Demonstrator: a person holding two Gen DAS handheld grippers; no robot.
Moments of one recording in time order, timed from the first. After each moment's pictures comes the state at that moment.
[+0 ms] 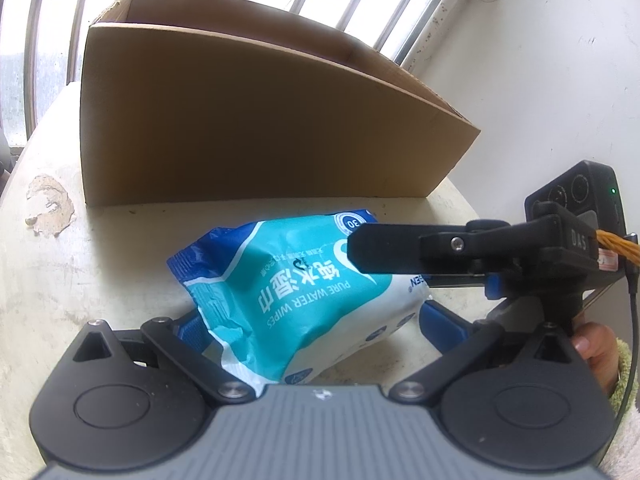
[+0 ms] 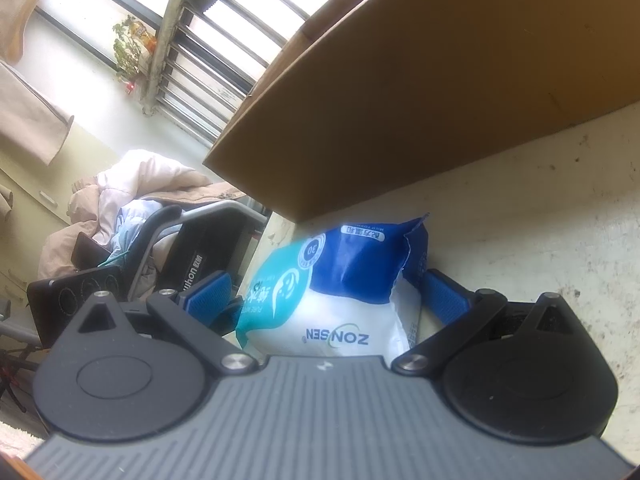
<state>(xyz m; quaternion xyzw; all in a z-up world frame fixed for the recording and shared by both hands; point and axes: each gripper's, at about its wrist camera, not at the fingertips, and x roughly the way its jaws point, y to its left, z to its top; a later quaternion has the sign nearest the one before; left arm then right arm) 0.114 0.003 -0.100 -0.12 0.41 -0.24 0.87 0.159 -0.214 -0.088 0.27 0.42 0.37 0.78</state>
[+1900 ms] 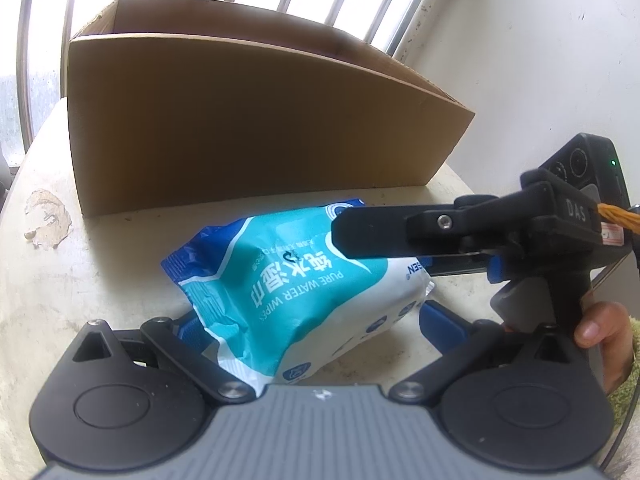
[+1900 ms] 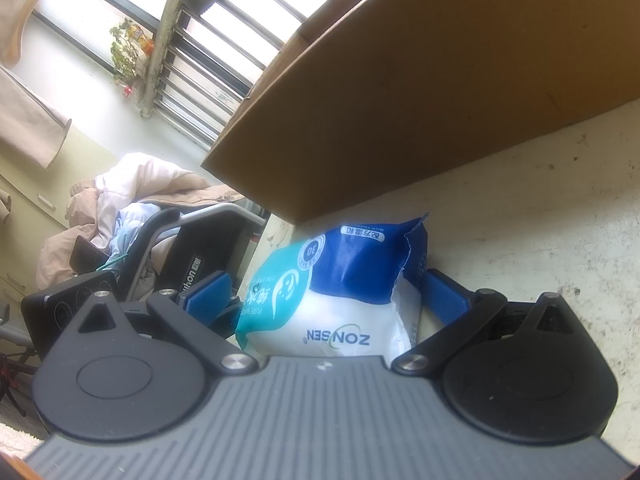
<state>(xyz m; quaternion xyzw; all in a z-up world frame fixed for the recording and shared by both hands) 0.116 -0.001 -0.103 -0.08 0.41 -0.24 0.88 0.161 -0.215 -0.088 0.28 0.42 0.37 0.78</state>
